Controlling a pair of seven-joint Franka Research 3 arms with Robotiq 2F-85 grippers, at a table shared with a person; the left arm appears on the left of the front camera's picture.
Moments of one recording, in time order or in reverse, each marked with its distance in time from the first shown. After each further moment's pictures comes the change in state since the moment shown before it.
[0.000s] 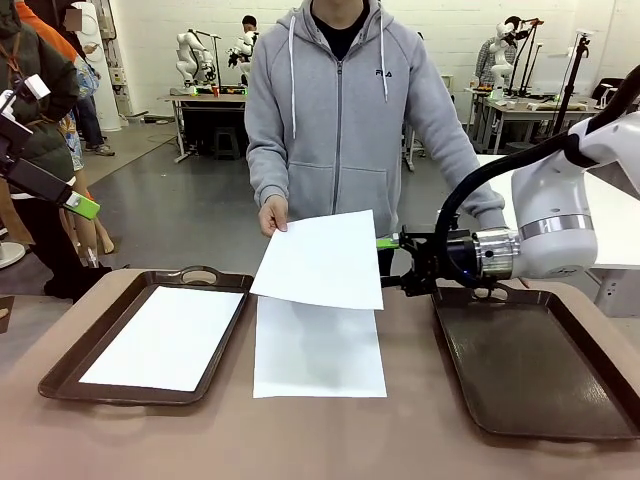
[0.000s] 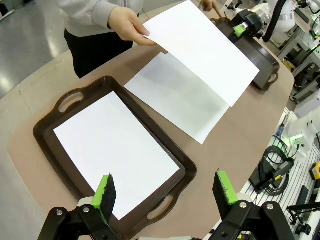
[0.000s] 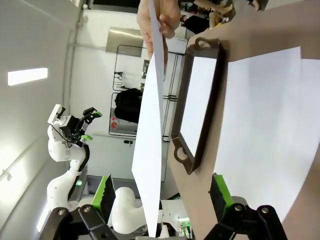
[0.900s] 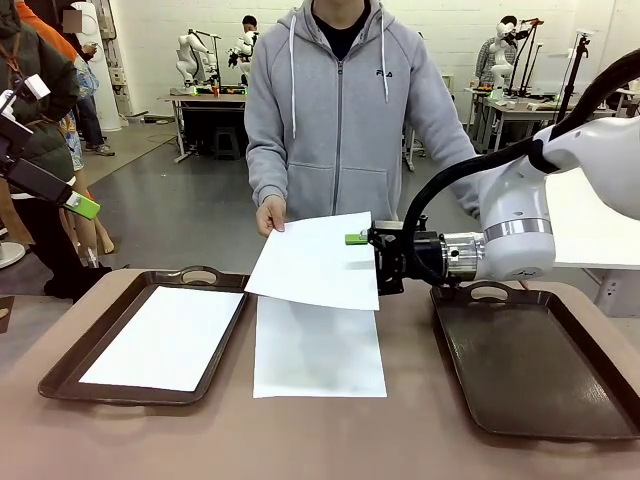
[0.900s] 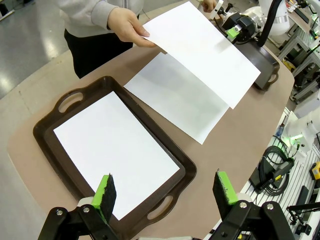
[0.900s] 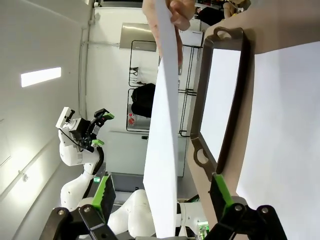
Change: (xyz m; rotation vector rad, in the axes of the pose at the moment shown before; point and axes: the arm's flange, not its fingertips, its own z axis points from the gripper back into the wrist) left arm 0.000 0.000 0.000 0.000 0.000 0.000; right arm 0.002 0.003 -0.055 0.079 0.033 -0.056
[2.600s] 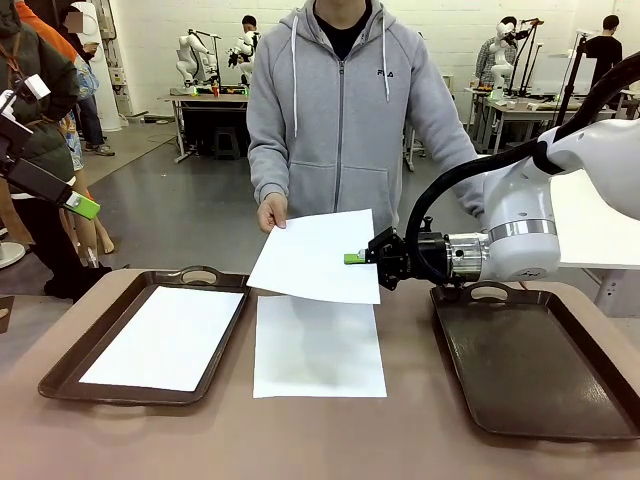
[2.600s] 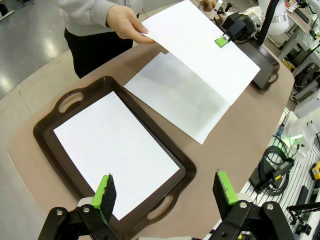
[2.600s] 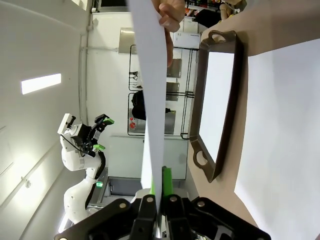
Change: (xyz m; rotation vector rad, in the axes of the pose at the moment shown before) left arm 0.000 0.000 0.000 0.000 0.000 0.000; right arm 0.005 -0.003 0.011 -0.003 -0.020 -0.027
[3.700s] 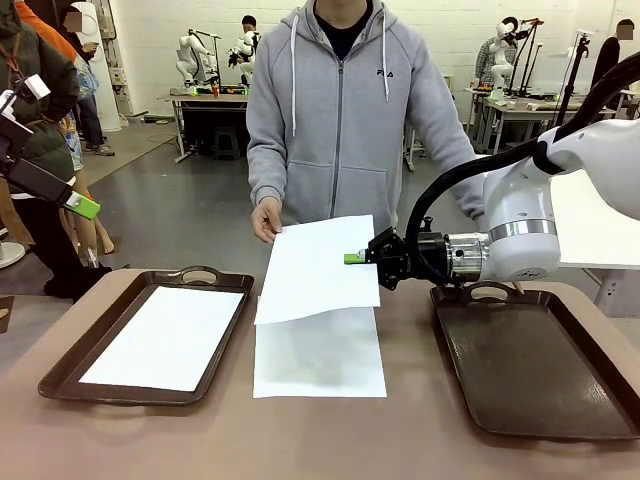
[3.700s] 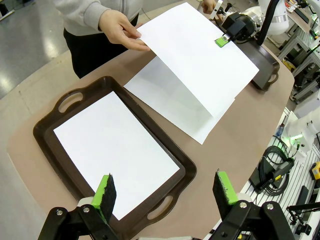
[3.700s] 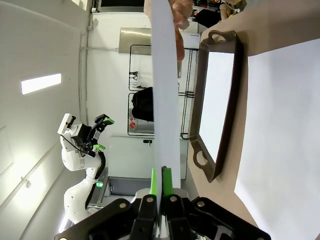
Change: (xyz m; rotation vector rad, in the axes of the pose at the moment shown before) left arm 0.000 0.000 0.000 0.000 0.000 0.000; right arm 0.000 0.000 0.000 0.000 0.000 -0.001
